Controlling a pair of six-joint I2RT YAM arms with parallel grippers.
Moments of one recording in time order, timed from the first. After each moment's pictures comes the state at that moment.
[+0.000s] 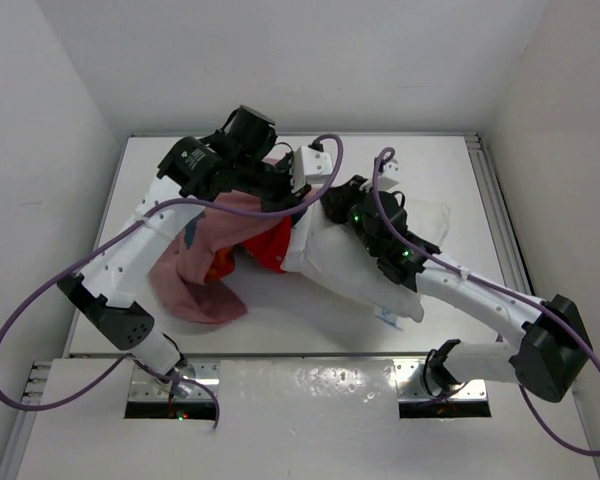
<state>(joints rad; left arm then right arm) -0.68 1.58 1.98 -1.19 0.53 0.68 0.72 1.26 0.85 0.29 0.34 0.76</state>
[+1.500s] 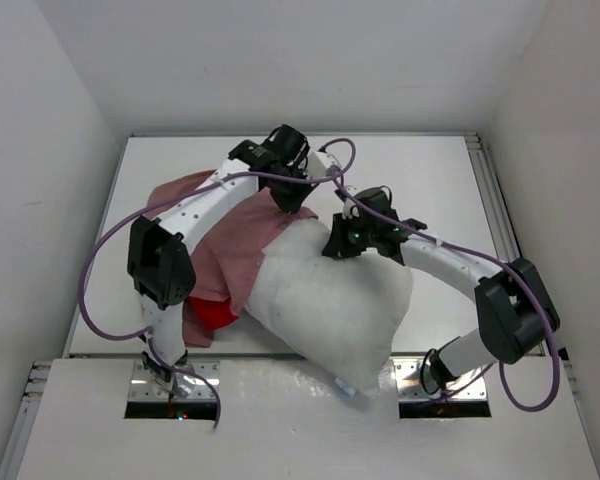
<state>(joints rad) -0.59 1.92 1.85 -0.98 0.20 0.46 0.51 1.50 0.86 -0.16 -0.31 0.38</state>
